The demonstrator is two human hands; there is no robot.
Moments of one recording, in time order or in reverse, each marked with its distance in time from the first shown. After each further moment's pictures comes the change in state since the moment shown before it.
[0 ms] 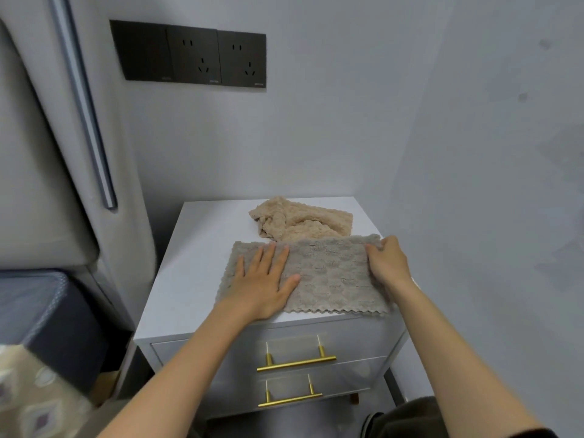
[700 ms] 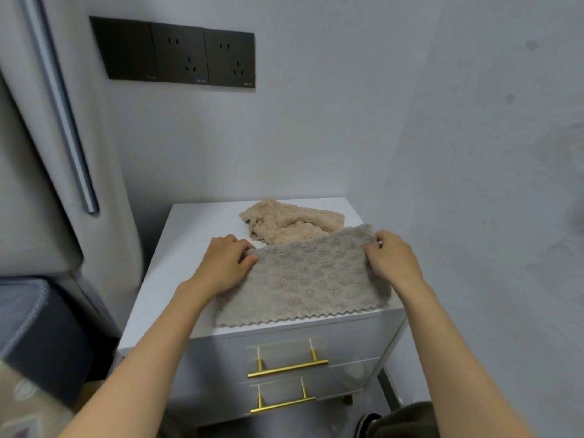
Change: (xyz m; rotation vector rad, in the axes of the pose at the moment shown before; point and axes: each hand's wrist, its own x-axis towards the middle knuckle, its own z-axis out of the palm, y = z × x) left_hand 0.026 -0.047 -0.028 -0.147 0.304 0.019; right_hand 0.001 -0.006 -0.024 -0.269 0.007 -0.124
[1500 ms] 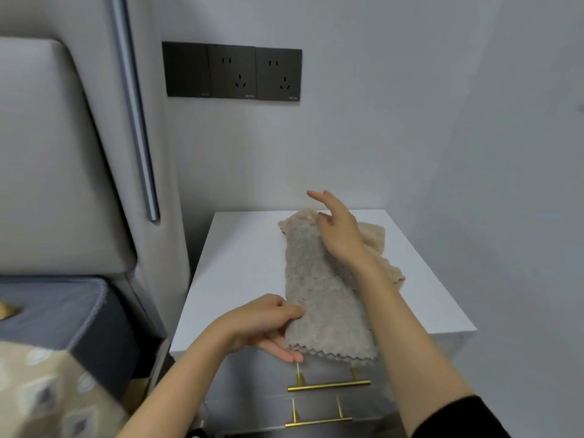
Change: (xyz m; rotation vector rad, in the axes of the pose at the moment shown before) left_hand -0.074 0.033 -0.034 -0.985 -0.665 -0.488; right_hand 0.001 -0.127 0.063 0.494 -0.163 -0.531
